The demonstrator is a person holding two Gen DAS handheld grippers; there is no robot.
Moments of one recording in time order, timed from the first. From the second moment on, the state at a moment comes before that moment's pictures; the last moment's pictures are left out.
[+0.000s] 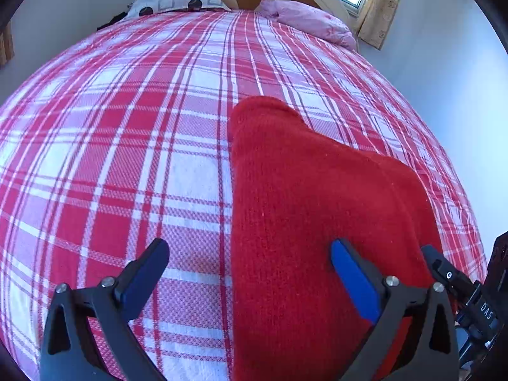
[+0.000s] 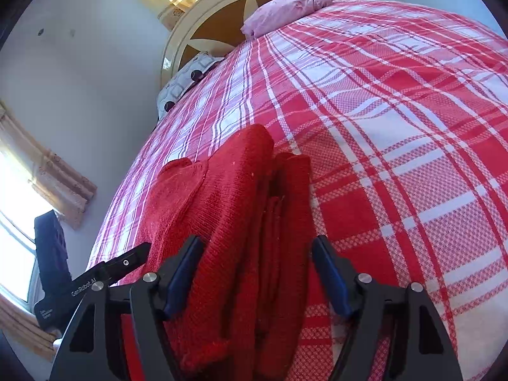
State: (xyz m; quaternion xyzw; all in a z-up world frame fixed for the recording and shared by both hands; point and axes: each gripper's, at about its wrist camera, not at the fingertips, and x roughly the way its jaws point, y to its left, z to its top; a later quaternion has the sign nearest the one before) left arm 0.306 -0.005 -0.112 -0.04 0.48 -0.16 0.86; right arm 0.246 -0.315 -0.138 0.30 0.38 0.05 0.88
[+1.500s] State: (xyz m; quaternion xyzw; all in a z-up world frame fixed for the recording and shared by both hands) left arm 0.263 -0.022 -0.075 0.06 0.38 -0.19 0.90; right arm 0.219 -0.267 -0.103 0.20 0.33 0.02 0.92
